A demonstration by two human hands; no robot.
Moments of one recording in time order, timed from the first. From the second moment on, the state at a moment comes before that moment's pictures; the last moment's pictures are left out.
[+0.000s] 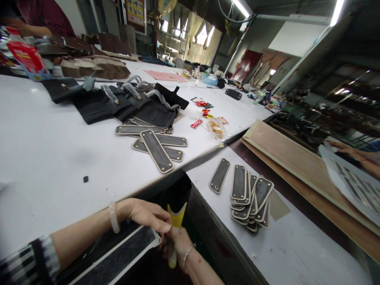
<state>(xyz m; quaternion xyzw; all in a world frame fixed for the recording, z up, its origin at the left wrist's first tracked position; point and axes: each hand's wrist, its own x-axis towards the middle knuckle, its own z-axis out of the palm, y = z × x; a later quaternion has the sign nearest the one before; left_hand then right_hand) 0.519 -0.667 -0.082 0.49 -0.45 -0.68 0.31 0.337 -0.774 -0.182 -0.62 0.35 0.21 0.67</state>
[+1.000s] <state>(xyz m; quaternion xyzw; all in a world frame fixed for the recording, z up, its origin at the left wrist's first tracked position) 0.521 -0.668 -0.094 0.57 -0.49 -0.62 0.24 0.336 -0.802 -0.059 -0.73 0.21 0.39 0.52</state>
